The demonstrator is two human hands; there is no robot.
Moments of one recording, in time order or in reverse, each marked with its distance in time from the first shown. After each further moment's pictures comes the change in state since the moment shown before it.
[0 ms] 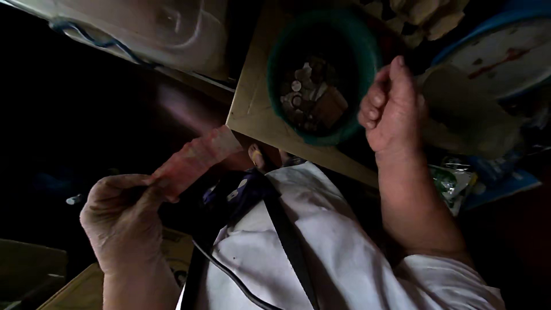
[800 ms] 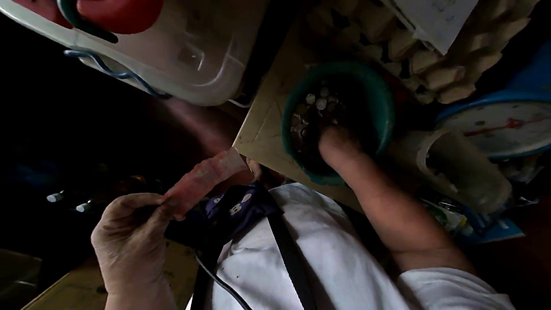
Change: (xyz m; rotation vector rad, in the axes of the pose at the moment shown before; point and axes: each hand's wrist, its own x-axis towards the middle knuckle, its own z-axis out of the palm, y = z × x) left_hand 0.018 -0.010 0.011 0.031 0.073 -0.085; right_hand 0.066 0.048 0.060 -1.750 -0.403 0.114
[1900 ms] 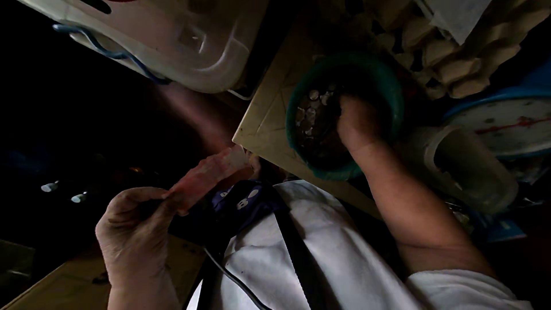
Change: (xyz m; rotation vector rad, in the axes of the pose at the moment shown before) left_hand -0.009 -0.001 0.006 0.014 0.018 -0.034; right_hand 0.020 0.019 -0.015 0.087 0.194 0.028
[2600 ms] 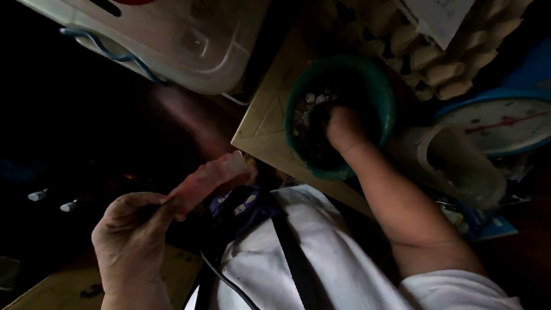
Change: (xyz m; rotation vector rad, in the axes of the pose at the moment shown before) left_hand -0.004 -0.013 -0.011 -0.016 -0.037 0.044; right_hand -0.002 -0.008 0.006 0.074 -0.107 0.020
